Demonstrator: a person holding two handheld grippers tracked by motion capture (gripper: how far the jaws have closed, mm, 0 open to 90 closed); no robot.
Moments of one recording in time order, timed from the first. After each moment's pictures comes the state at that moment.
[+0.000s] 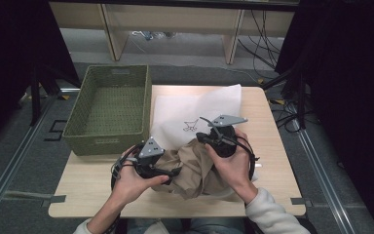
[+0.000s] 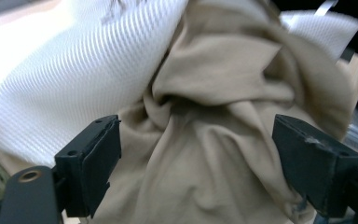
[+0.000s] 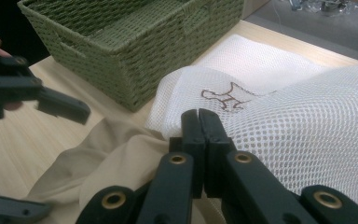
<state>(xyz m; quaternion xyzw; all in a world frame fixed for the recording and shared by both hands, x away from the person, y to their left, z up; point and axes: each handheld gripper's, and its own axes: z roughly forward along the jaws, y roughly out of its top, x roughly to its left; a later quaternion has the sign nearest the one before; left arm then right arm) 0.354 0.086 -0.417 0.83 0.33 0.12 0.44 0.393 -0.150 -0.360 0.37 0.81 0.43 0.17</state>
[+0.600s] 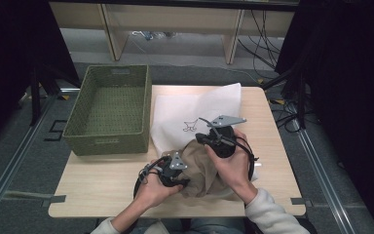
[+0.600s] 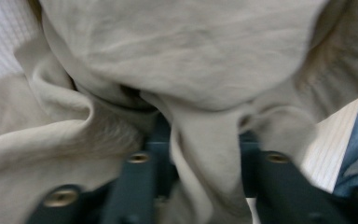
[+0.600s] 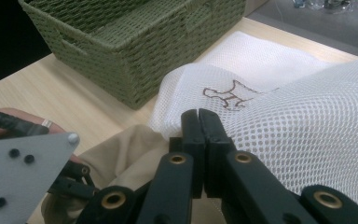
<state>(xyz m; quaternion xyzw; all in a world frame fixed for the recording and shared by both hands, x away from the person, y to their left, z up) 0.358 0.037 -0.464 0.89 0.28 0.09 0.35 0.393 -0.148 -0.361 0.37 0.81 0.42 0.16</state>
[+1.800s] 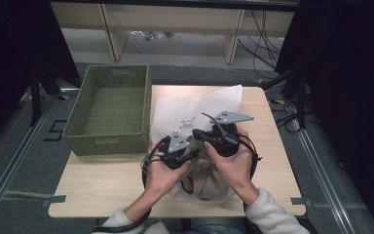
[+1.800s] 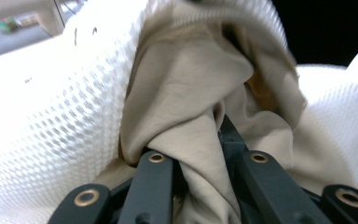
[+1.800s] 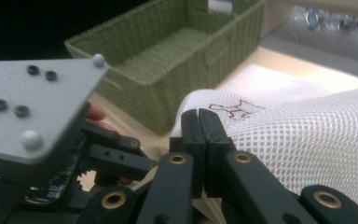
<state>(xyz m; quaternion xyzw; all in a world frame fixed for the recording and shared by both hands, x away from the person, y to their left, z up) 0.366 0.025 -0.403 0.79 0.33 0.17 0.49 0.379 -0.146 -0.335 0.35 0.79 0.49 0.14</state>
